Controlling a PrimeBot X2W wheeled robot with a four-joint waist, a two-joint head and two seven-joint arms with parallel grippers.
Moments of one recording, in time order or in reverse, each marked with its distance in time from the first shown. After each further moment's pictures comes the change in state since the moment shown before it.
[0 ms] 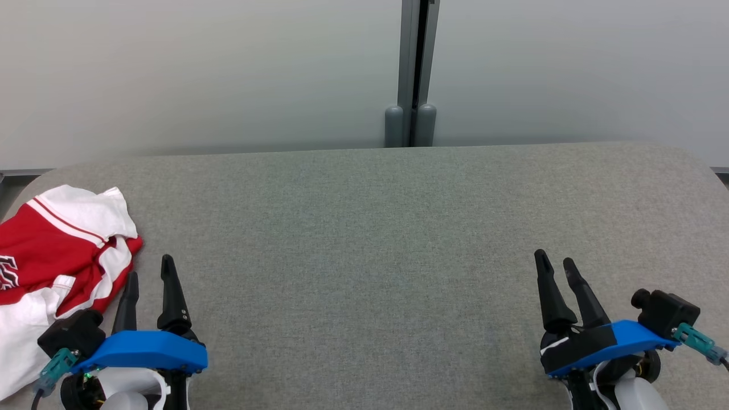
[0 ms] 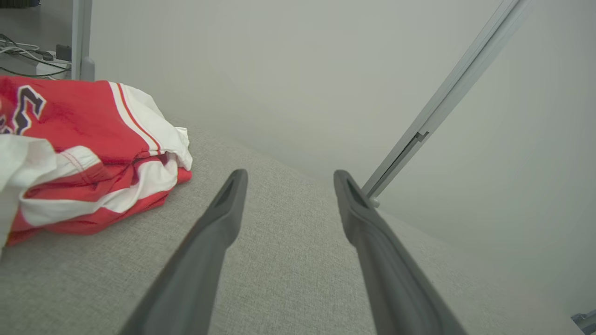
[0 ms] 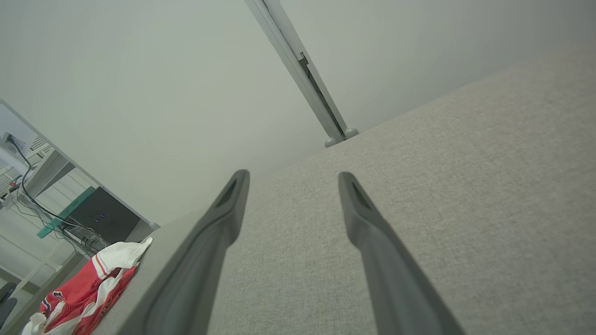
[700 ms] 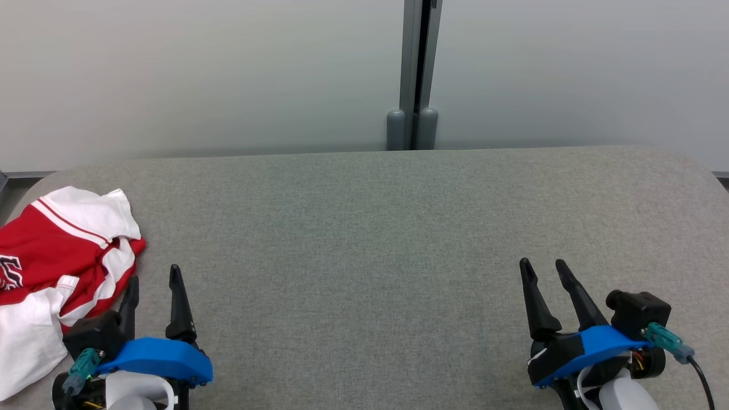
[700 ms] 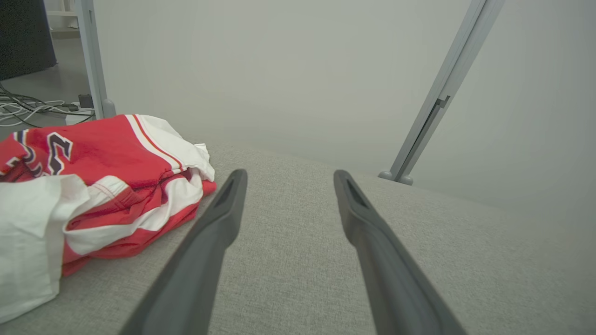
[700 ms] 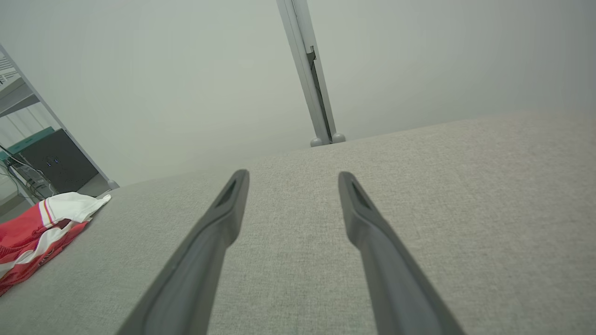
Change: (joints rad) left arm -0.009 0.025 -0.021 0.065 0.208 0.016 -0.050; right arm -0.019 -0.001 0.015 0.063 -0.261 0.000 -0.052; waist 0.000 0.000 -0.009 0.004
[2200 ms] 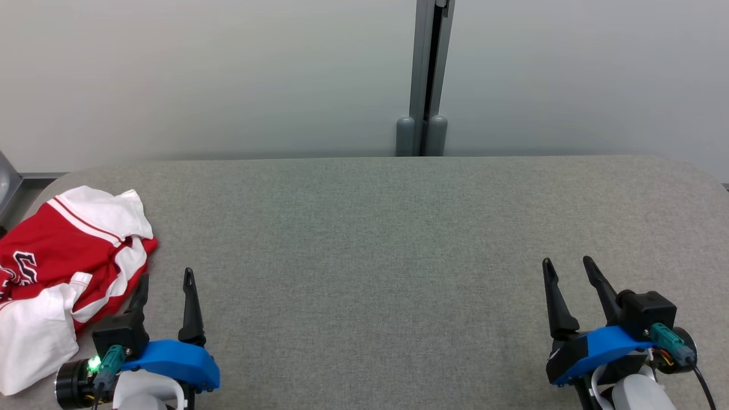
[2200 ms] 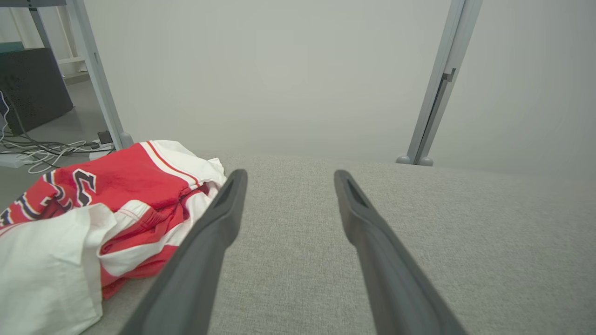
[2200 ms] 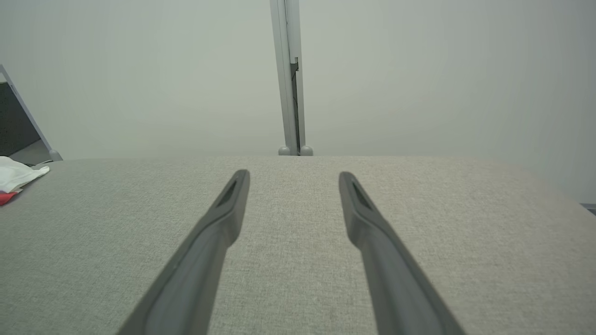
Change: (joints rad) left arm -0.020 0.003 -0.013 0.063 0.189 0.015 -0.042; right arm -0.031 -0.004 -0.108 0.086 -0.271 0.001 -0.070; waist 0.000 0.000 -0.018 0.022
